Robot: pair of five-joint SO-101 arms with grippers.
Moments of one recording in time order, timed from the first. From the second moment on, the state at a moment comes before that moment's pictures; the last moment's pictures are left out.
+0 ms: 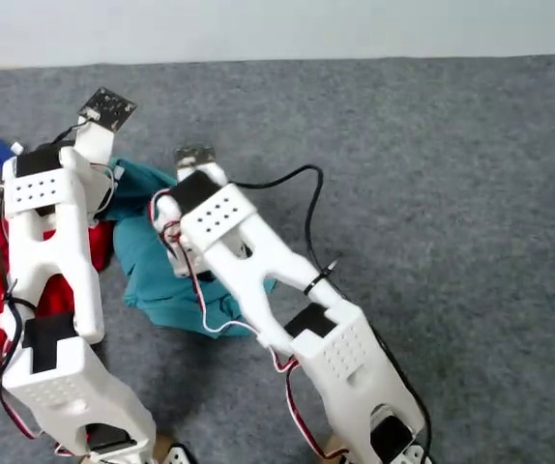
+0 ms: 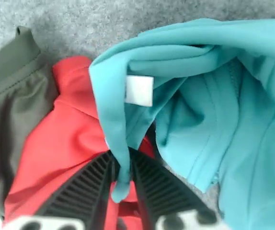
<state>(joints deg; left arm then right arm) -18.3 15.3 -2.4 72.2 -32.0 -46.5 42.3 -43.8 99.9 -31.3</state>
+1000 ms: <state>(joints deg) -18.4 15.3 2.9 65.5 -32.0 -48.2 46.0 -48.9 95.1 -30.3</state>
